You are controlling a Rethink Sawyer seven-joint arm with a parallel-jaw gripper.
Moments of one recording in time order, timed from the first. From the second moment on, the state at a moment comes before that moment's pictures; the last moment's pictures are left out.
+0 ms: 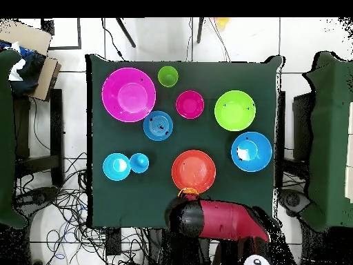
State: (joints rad) arm -0.30 -0.92 -0.11 2.09 -0.34 0.50 1.95
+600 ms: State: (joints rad) arm -0.23 -0.88 -0.11 1.99 -0.33 0.53 1.95
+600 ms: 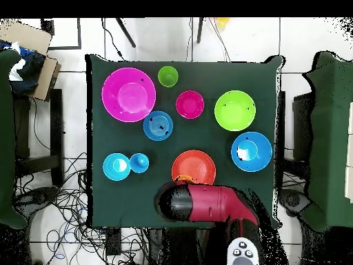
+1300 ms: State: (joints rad) arm -0.28 -0.71 -0.11 1.91 -0.36 0.37 1.95
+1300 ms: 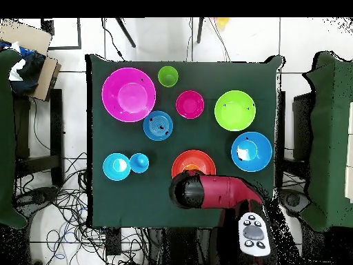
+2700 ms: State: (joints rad) arm -0.23 -0.57 -0.16 1.83 -0.36 0.28 1.95
